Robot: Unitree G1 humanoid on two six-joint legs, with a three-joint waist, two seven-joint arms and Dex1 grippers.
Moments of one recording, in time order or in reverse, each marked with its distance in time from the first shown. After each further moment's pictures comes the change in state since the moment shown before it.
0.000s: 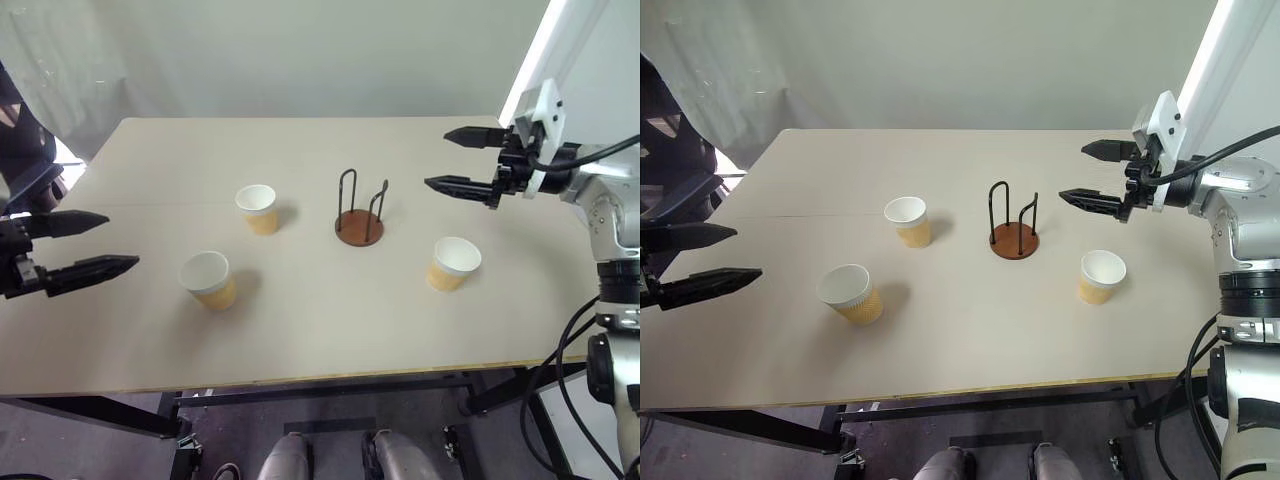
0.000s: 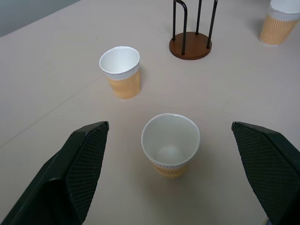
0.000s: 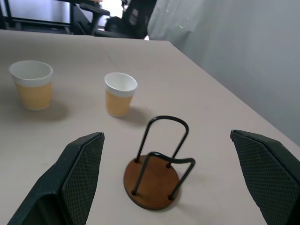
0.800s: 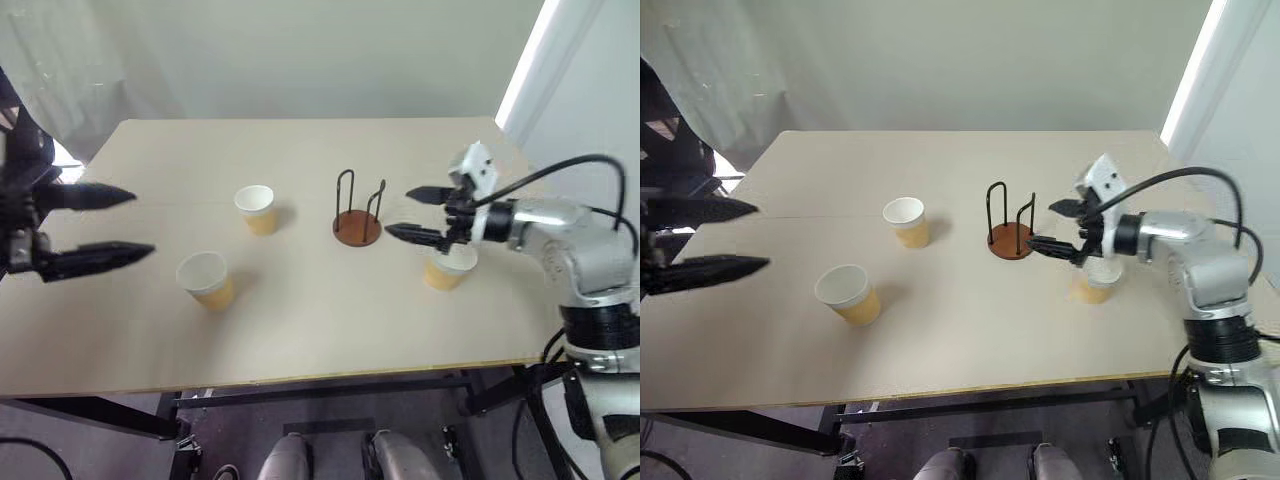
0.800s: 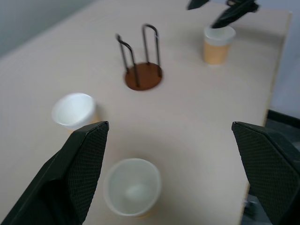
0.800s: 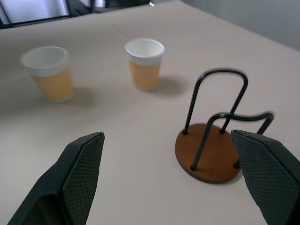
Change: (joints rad) left arm -0.150 0.068 -0.105 -0.021 -0.121 0.028 -0.086; right arm 0.186 0.162 0.070 -0.367 0.047 0.438 -0.333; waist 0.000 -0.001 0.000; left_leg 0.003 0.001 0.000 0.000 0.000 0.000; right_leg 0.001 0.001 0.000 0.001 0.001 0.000
